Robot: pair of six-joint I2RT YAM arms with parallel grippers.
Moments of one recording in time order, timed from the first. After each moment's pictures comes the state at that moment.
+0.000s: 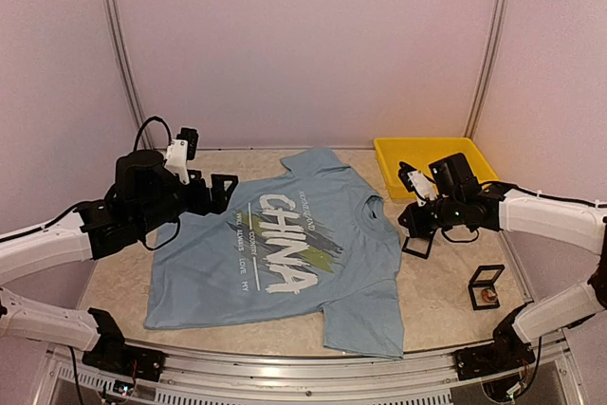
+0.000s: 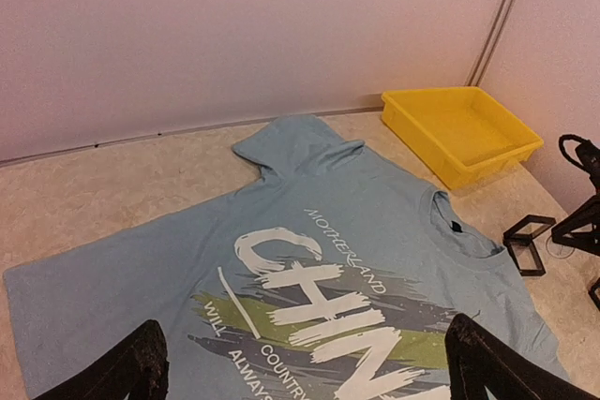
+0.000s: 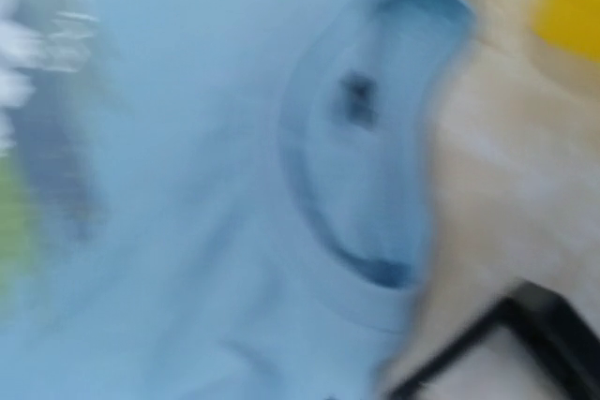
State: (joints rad) left arm -0.72 1.07 0.74 0.03 -0.26 -0.26; right arm 0.52 1.34 0.82 -0.31 -0.03 0.12
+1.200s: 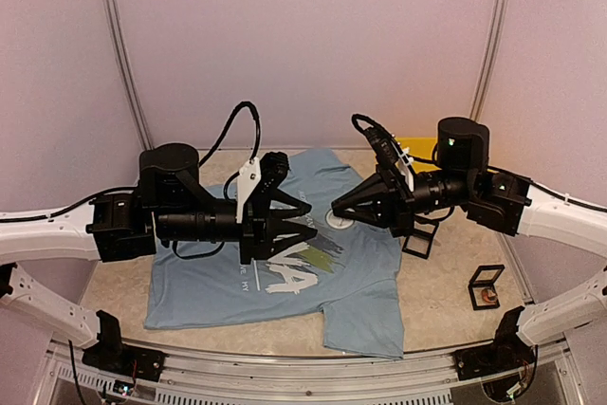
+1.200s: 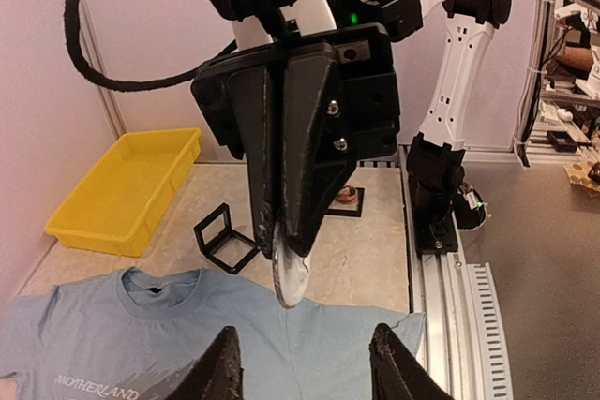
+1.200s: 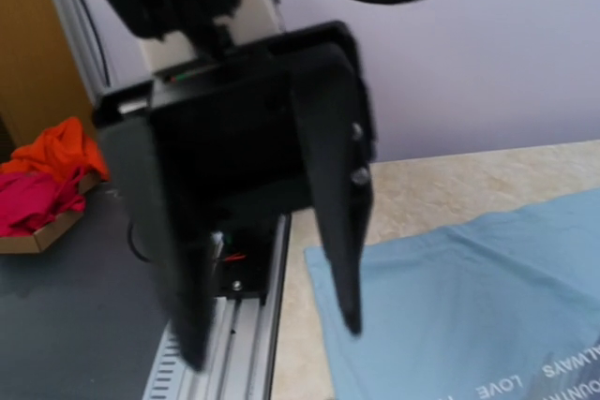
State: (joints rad) left arm -1.15 1.21 0.99 0.05 0.22 0.14; right arm 0.87 1.18 0.99 0.02 -0.80 0.00
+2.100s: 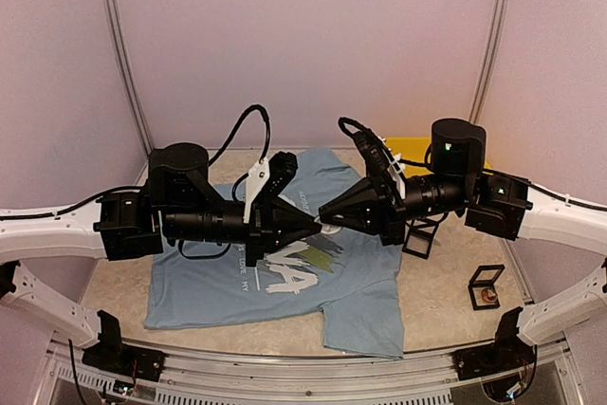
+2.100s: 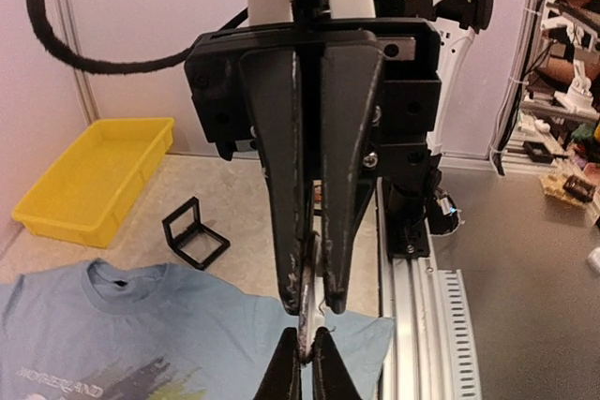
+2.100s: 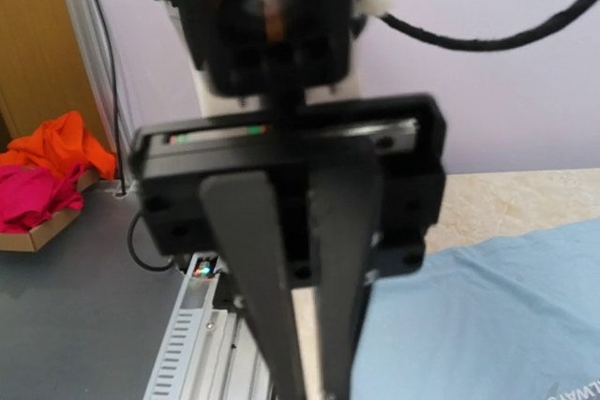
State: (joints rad) left arm -1.15 1.25 1.01 0.04 0.27 0.07; right arm 0.99 1.20 1.03 0.02 -0.69 -0.02
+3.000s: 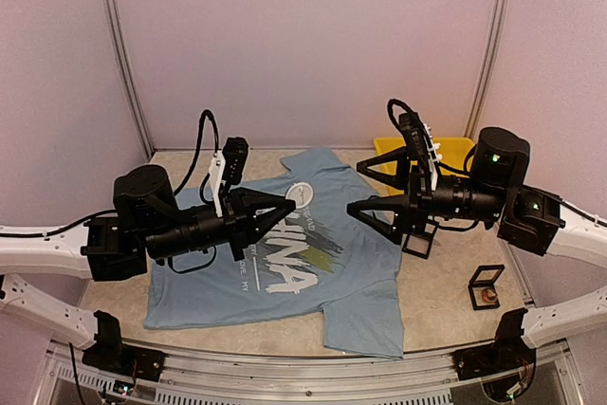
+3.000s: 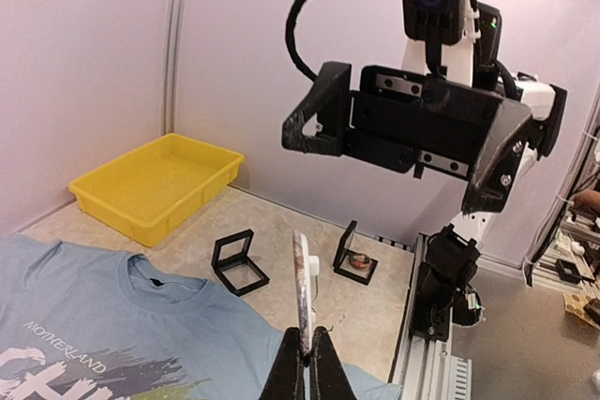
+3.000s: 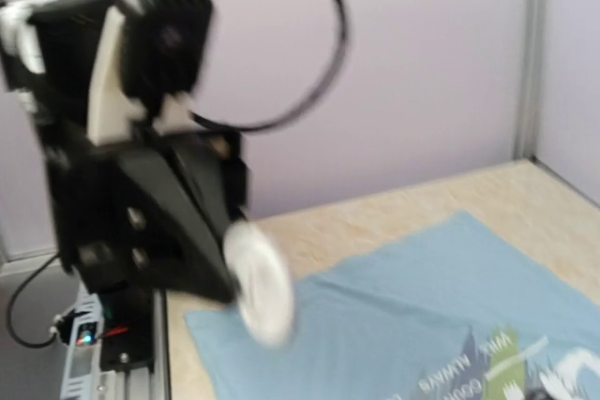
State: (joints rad) left arm -1.17 1.12 0.81 0.31 0.02 -0.17; right arm 0.97 1.00 0.92 0.06 -0.38 0.06
